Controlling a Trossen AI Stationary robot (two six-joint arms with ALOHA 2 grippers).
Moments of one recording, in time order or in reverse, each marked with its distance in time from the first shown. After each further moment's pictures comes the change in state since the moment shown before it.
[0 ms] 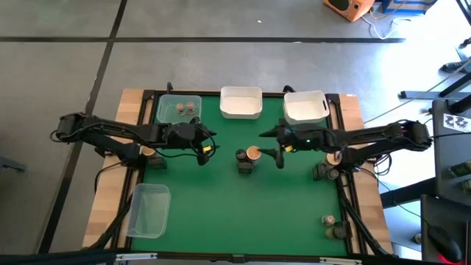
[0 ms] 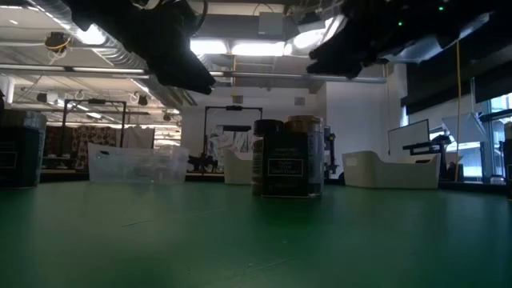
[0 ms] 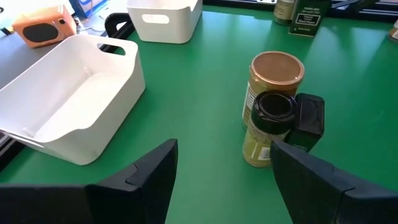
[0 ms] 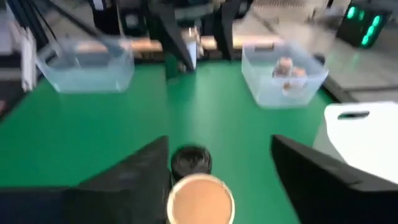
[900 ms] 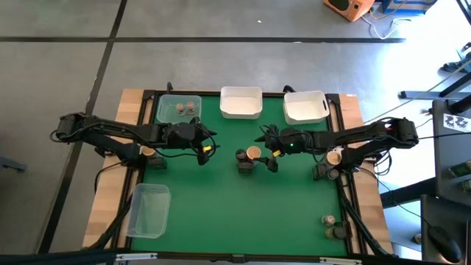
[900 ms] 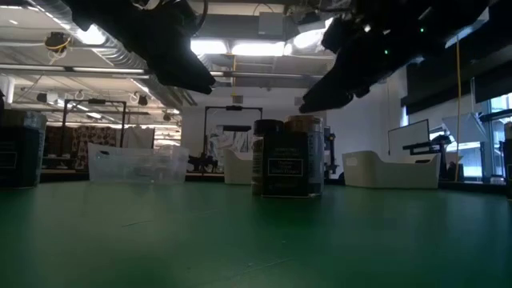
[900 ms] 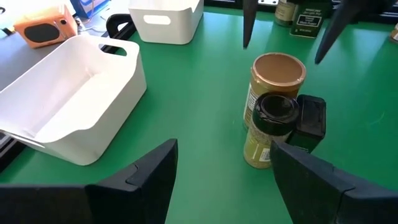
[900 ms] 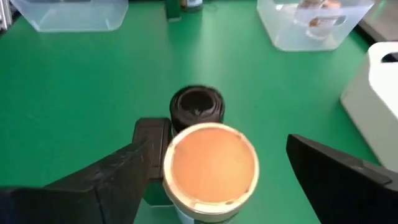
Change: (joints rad) left arm 0.002 0.000 0.000 0.004 0.000 0.000; right arm 0.000 0.184 0.027 -0.035 -0.028 0.006
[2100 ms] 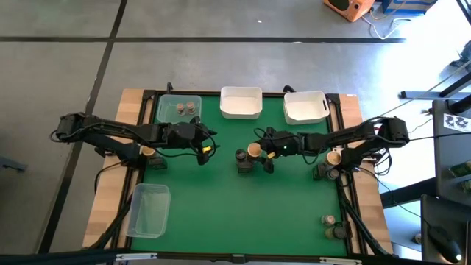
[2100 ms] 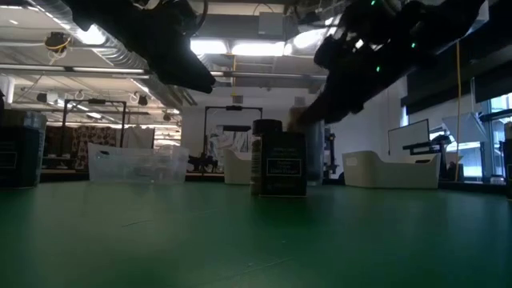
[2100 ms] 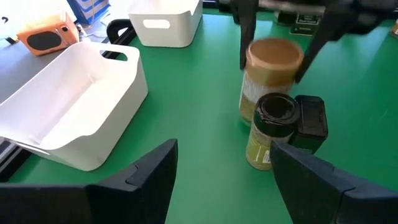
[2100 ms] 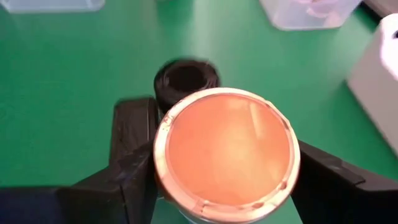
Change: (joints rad) left arm 0.002 0.000 0.000 0.006 -0.001 0.039; right arm -0.001 0.075 -0.002 0.049 0.041 0.015
